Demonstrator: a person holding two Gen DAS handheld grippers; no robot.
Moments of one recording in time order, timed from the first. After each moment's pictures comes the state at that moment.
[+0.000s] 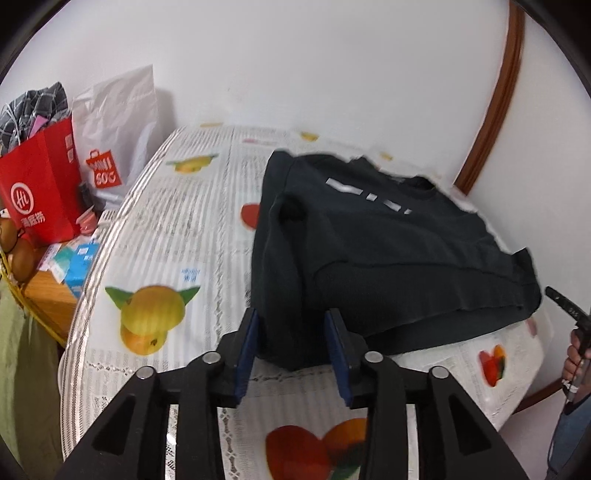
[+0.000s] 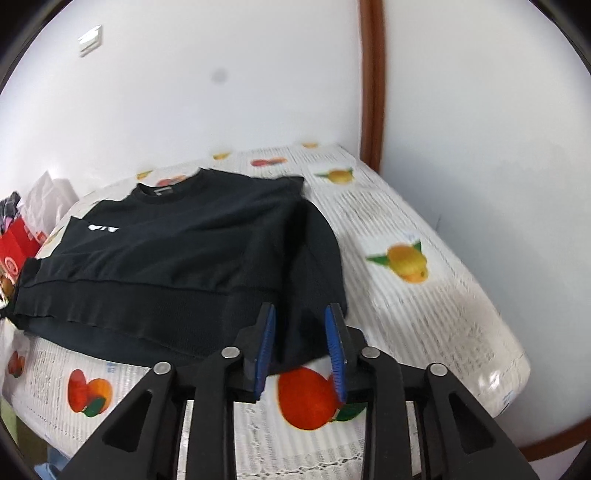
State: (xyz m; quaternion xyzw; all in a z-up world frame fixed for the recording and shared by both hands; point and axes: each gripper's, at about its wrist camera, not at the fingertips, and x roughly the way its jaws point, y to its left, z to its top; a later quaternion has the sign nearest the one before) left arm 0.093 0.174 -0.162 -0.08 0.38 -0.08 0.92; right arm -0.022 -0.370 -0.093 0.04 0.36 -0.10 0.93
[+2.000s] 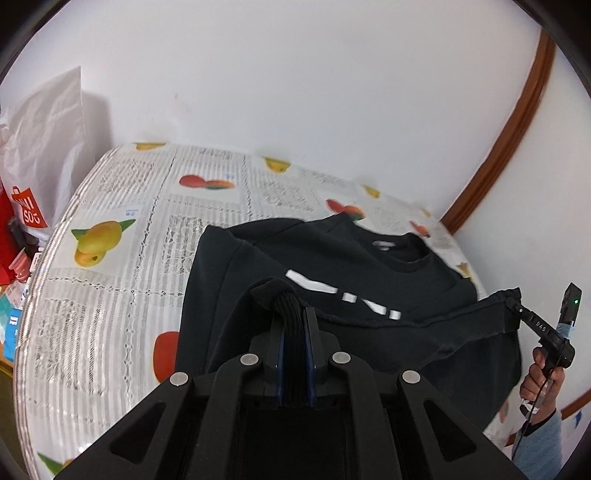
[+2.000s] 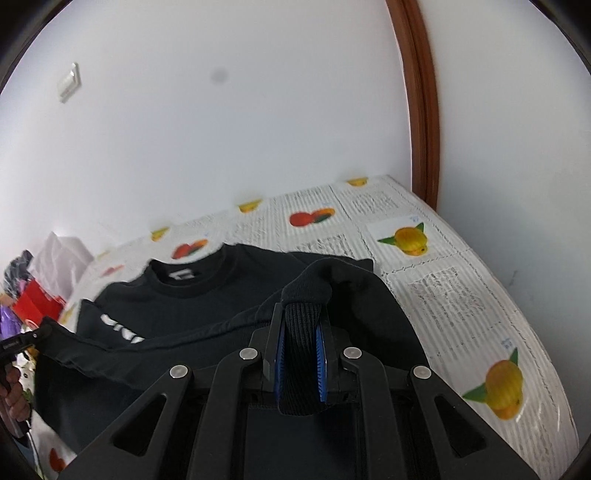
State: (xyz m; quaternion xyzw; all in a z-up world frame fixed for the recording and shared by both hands) left arm 0.262 0.134 -0.144 -0.14 0.40 -0.13 0.90; right arm 0.140 -0.376 -0.070 0.11 0.34 -0.05 0.93
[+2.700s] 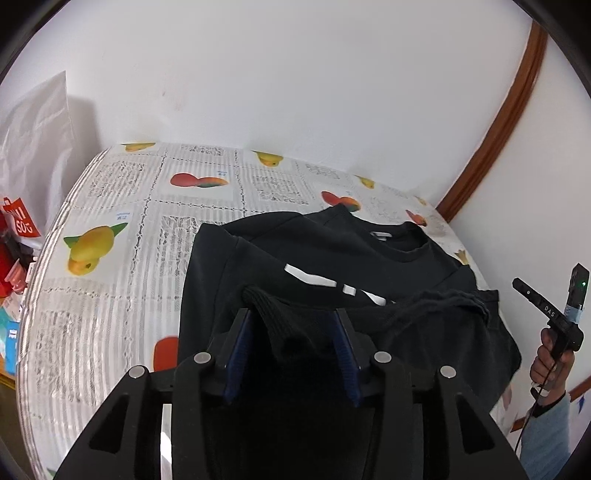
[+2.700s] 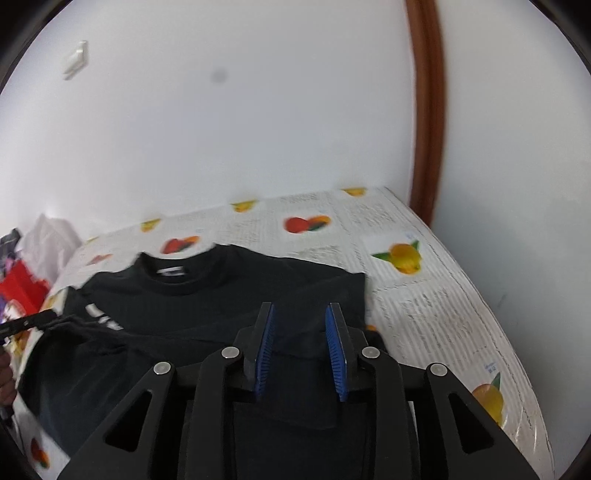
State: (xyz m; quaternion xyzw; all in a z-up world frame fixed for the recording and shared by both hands) left arm 0.256 0.133 -0.137 -0.12 0.41 -0.16 0.89; right arm 0.140 -0.359 -0.052 0.06 0.34 -0.05 0.94
